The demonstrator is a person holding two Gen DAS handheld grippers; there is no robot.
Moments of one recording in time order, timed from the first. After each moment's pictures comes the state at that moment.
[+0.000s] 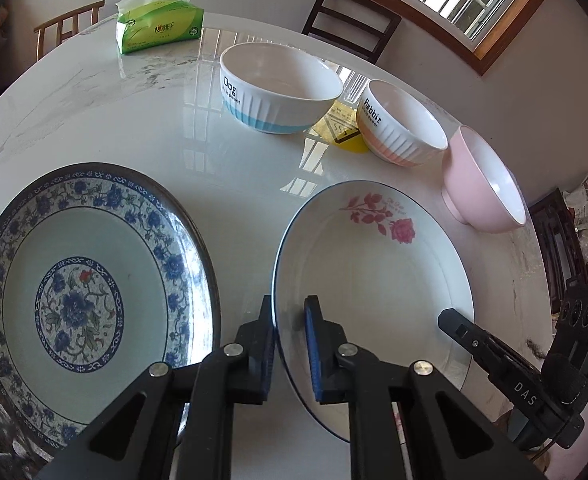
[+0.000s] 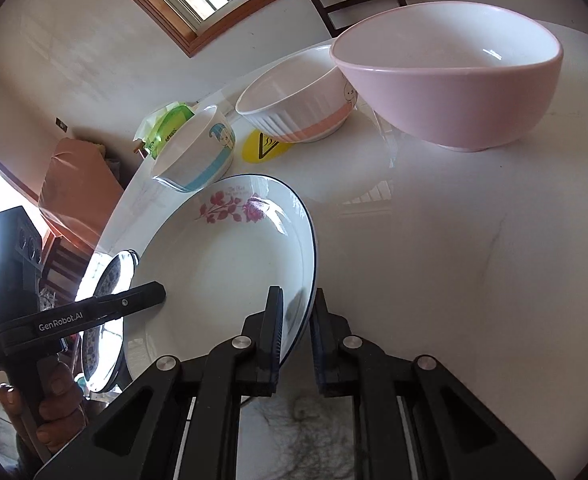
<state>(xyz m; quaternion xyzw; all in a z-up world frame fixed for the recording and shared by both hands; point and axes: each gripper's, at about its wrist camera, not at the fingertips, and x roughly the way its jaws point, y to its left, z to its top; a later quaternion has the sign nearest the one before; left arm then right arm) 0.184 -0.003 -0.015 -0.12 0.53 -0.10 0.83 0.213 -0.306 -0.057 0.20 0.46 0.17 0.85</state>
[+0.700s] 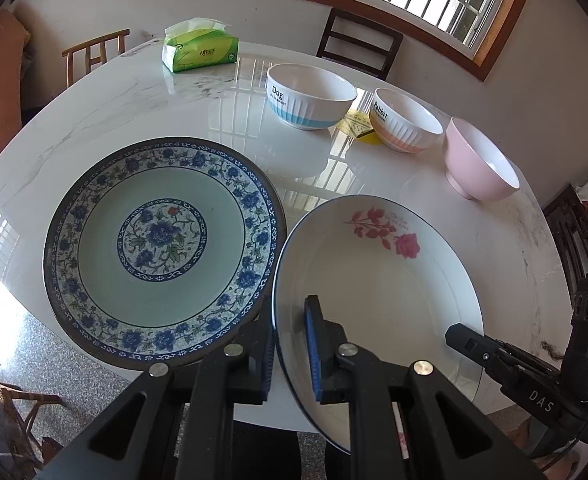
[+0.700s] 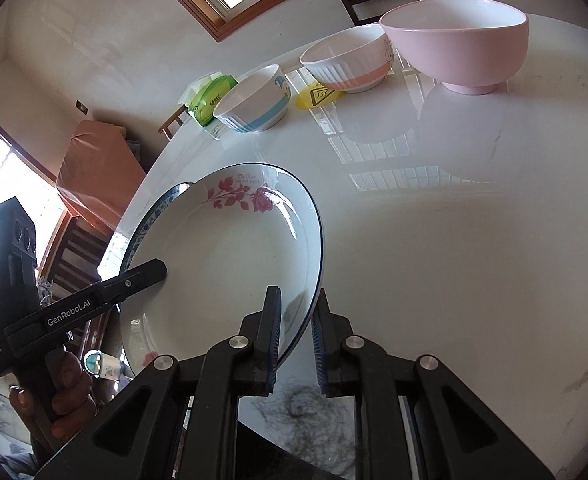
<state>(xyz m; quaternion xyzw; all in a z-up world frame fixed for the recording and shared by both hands) 0.097 0.019 -0.008 -0.09 0.49 -0.06 0.87 0.139 -0.263 -0.051 0.19 0.46 0.20 0.84</state>
